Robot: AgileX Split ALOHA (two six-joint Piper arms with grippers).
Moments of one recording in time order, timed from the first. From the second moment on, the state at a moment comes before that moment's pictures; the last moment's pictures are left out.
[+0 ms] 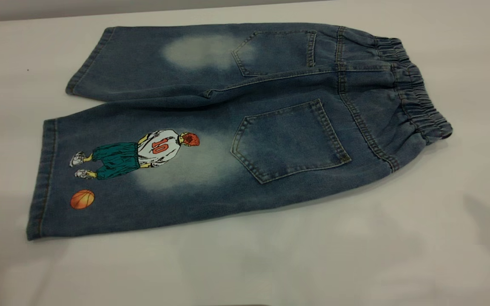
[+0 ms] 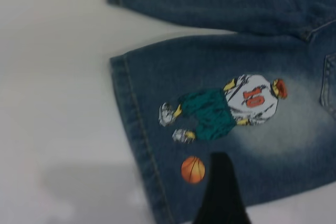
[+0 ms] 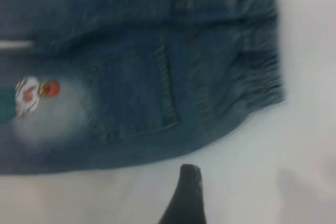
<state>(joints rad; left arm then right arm) 0.01 1.07 -0.63 -0.45 0.47 0.31 -0.06 1.09 -0.64 0.63 0.68 -0.31</state>
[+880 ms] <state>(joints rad) 0.01 1.32 -0.63 -0.81 0.32 0.72 -0.06 1.91 -0.70 1.52 0.53 -1.10</state>
